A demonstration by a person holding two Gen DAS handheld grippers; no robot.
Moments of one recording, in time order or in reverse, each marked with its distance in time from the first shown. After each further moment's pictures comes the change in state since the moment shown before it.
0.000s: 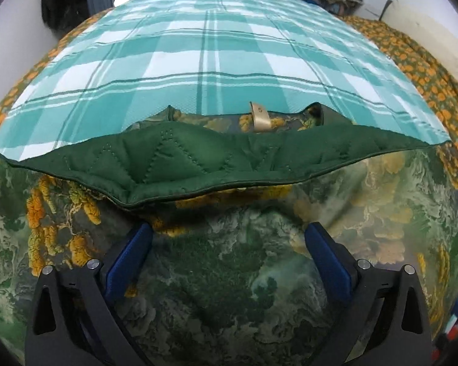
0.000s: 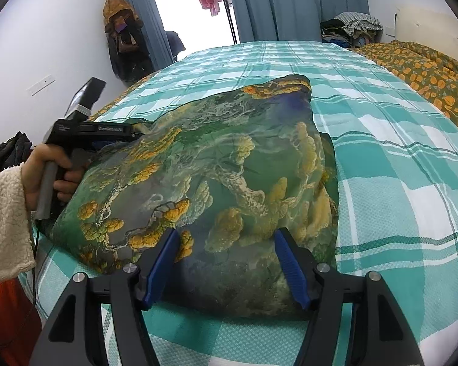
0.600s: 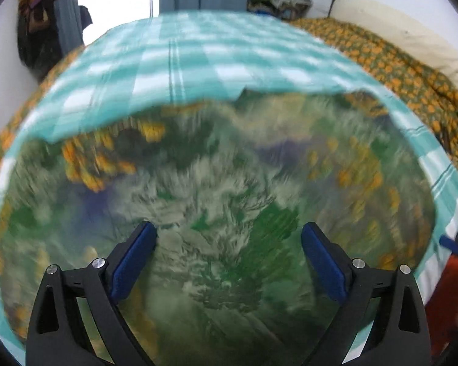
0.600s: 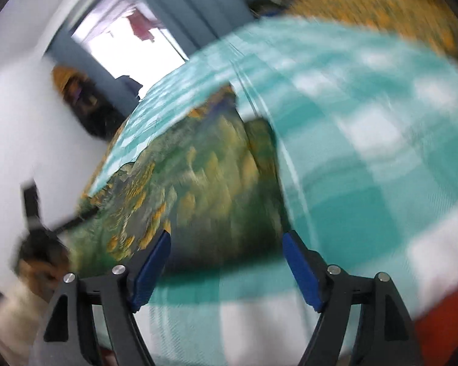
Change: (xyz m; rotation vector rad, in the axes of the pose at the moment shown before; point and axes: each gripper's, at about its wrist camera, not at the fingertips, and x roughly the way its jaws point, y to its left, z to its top) left arm -0.078 -0.007 -0.080 0.144 -0.086 -0.104; right arm -0.054 -0.061 -0.036 0.580 0.009 0.144
